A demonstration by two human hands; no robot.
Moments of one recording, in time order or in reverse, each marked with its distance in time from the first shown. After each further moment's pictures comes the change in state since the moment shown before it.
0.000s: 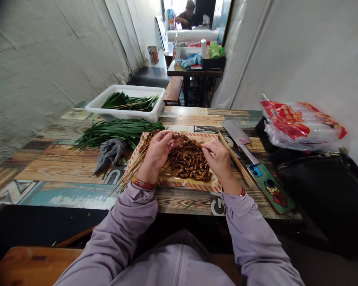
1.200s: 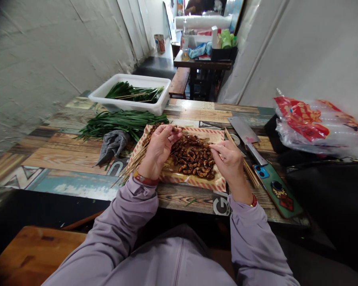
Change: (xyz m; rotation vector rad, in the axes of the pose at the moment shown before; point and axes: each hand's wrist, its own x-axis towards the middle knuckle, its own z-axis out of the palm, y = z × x) left_hand -0.006 0.003 0.005 -0.118 0.061 0.050; right_hand -0.010 -0.004 -0.023 -0.071 -0.034 -0.069
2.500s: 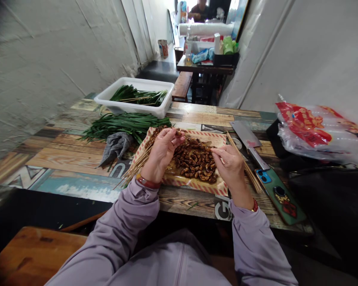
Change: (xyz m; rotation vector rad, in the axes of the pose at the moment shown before) left_hand -0.001 -0.001 0.001 -0.020 0.047 -0.047; right_hand 0.000 -0.004 0.003 -0.012 0.013 0.002
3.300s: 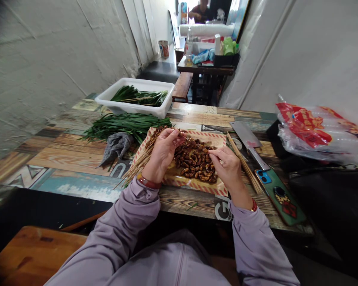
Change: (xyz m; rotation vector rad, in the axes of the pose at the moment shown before) left_hand -0.001 -0.001 0.002 0.038 -0.005 0.017; right_hand -0.002 -0.002 0.005 0.086 -0.047 0.016
